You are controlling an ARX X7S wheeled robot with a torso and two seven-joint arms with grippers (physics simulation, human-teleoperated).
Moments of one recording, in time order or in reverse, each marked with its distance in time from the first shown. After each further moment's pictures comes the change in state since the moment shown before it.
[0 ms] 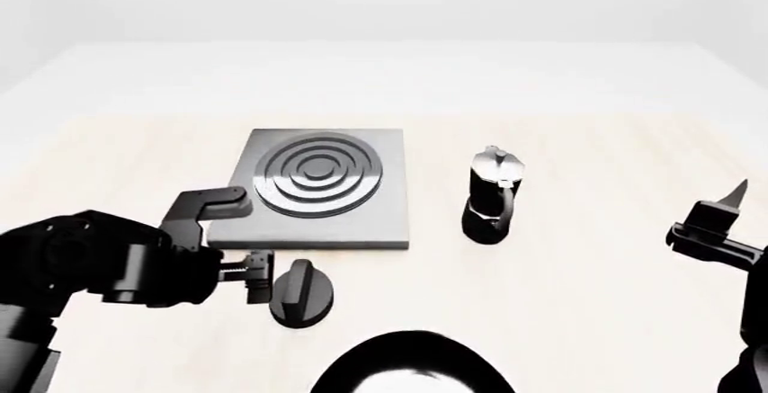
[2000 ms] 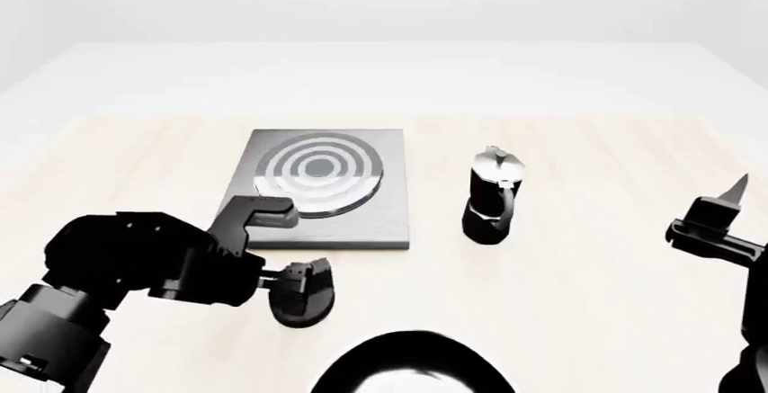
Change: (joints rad) left arm -0.060 0.100 0.214 -0.068 0.086 0.077 0.203; right arm 0.002 0.017 -0.010 -0.027 0.033 0.015 0.025
